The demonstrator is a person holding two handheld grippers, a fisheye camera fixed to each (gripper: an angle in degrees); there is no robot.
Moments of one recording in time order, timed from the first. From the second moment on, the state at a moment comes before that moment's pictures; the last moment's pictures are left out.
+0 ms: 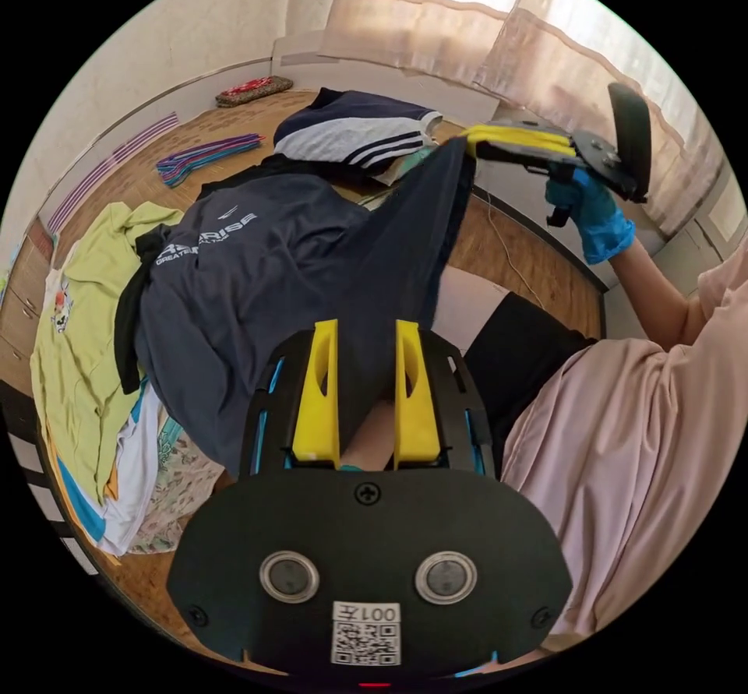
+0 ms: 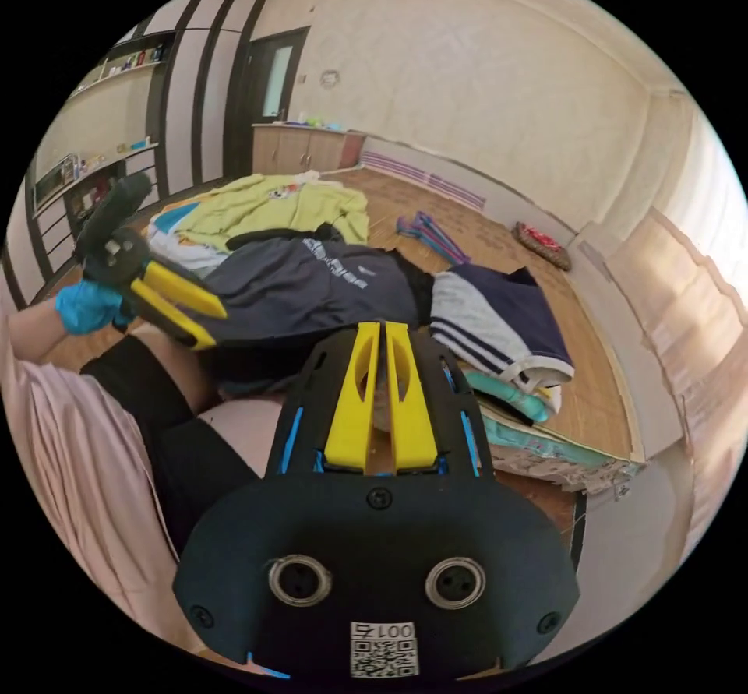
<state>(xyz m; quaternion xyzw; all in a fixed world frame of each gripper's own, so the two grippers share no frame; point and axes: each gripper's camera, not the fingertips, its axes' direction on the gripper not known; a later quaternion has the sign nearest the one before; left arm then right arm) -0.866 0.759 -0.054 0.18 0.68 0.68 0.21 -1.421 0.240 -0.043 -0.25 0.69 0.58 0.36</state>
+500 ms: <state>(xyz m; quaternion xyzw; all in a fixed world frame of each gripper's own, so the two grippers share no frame) -0.887 0.773 -0.014 0.19 0.68 0.66 0.27 -1.438 0.182 -0.055 -0.21 0.73 0.57 0.32</state>
